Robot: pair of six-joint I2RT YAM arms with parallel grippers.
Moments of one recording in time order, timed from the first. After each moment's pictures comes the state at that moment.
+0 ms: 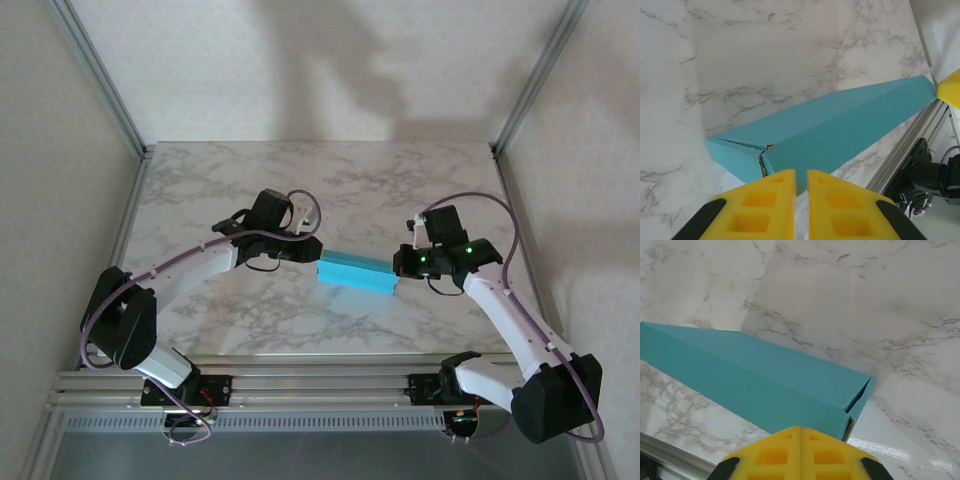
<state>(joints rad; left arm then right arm) -0.58 1.54 1.09 -0.39 0.50 -0.42 0.35 1.11 0.93 -0.85 -0.29 0.38</state>
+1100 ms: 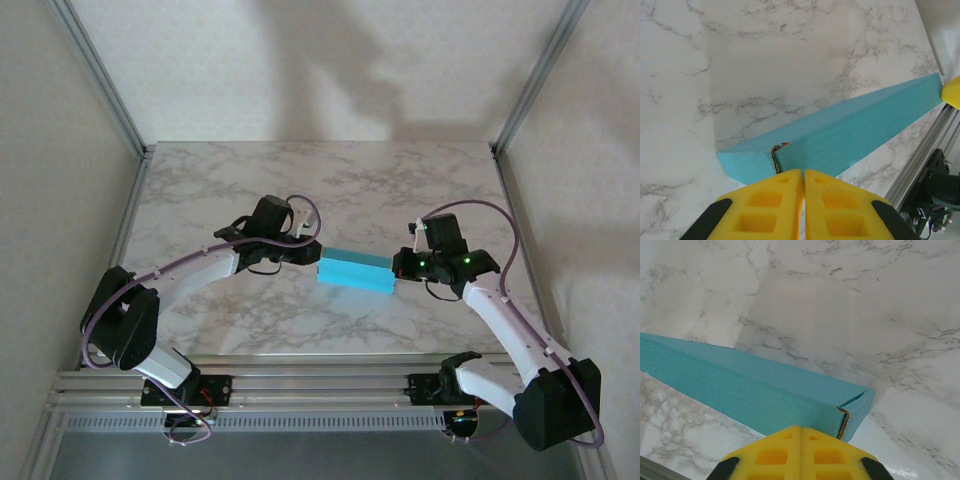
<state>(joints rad) -0.59 1.54 1.01 -0.27 0.44 -0.42 0.35 1.07 0.81 -0.70 -0.26 0.43</state>
